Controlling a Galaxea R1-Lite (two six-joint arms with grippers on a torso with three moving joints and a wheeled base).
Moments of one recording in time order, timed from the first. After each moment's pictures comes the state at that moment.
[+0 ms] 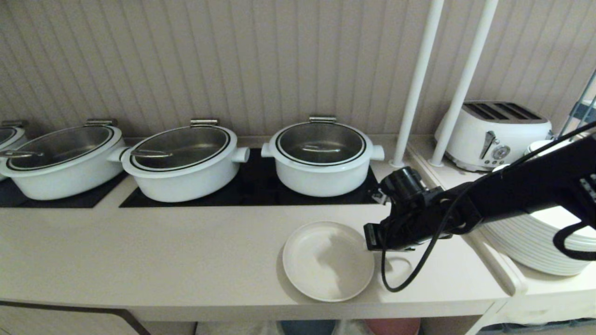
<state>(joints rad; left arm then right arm) 0.00 0.00 0.00 0.00 0.03 -0.12 0.45 2.11 -1.20 0.06 0.17 0.34</state>
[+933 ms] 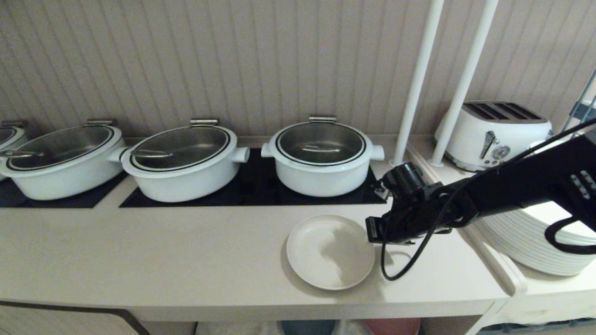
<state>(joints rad) 0.00 0.00 0.00 0.00 0.03 -0.12 0.43 2.14 -1.25 0.06 0.17 0.34</state>
